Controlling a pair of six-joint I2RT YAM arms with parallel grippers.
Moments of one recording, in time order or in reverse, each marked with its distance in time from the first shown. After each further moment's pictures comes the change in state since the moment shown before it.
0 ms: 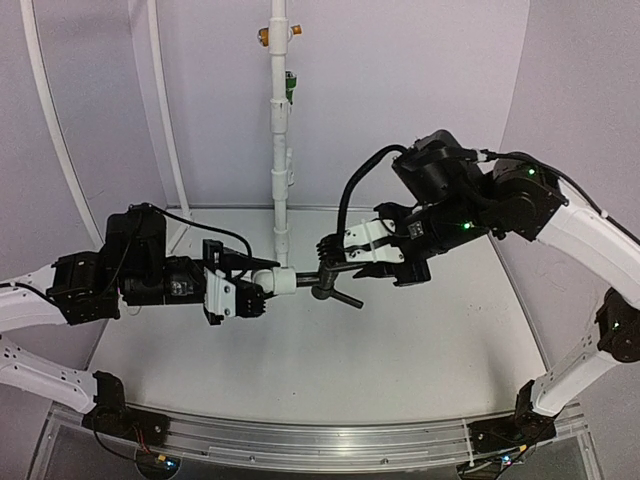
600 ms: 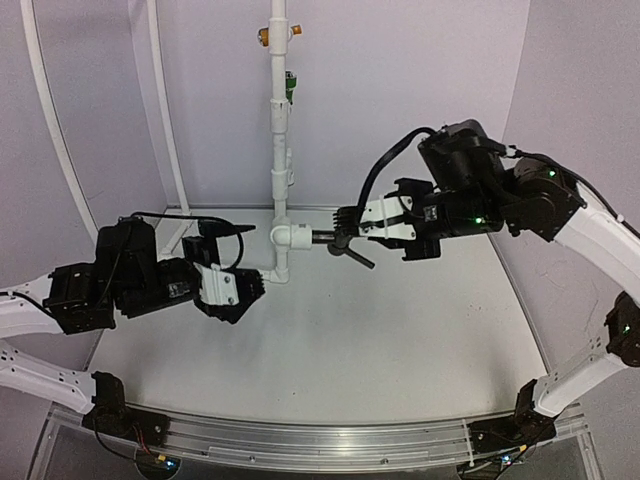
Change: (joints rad) left arm -0.024 -0.069 -0.100 0.074 -0.309 0.045; right arm -0.040 -0.062 -0.051 0.115 0.197 -0.071
